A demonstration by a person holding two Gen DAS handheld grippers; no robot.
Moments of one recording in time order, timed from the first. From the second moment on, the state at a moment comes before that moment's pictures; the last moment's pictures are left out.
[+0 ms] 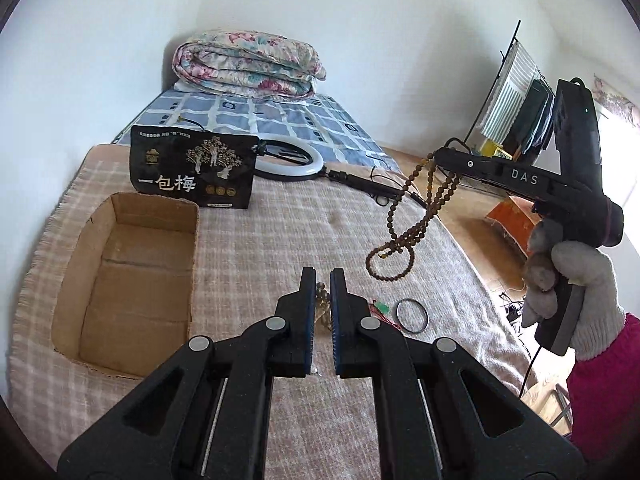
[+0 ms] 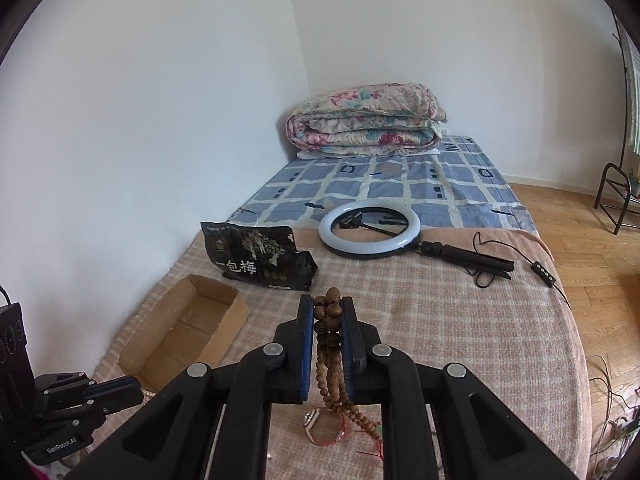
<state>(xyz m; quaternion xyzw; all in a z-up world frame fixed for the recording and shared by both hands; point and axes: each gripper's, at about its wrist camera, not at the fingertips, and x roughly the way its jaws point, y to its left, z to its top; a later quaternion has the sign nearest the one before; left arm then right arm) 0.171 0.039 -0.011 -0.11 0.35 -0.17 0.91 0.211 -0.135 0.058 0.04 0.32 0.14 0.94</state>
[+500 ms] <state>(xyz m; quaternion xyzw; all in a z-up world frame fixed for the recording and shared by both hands) 0.168 0.123 -0.011 -0.14 0.34 -0.09 0.92 0.234 -0.024 0.064 0.04 0.31 0.23 0.92</state>
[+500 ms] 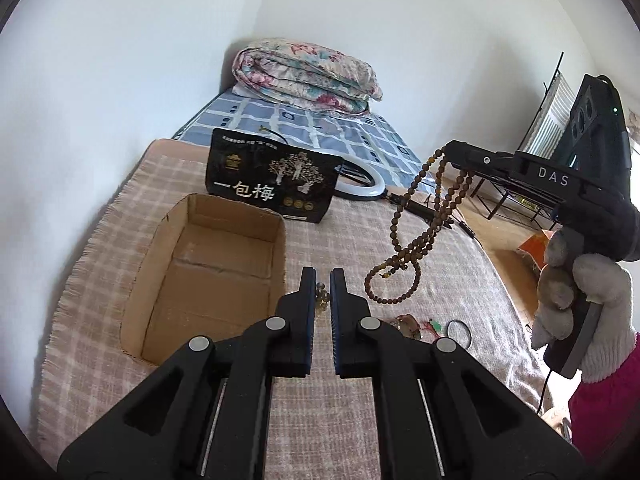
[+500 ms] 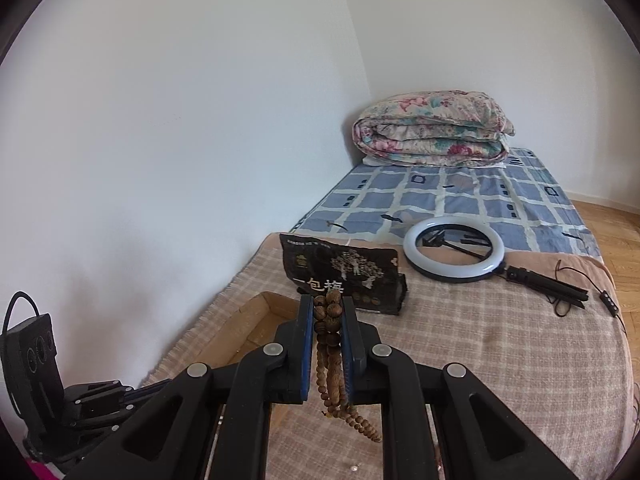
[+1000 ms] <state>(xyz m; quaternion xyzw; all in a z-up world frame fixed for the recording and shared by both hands) 0.173 0.164 -0.029 -0.15 0.36 -0.05 0.92 0.252 0.066 0.033 0.04 0.32 0.30 0.90</state>
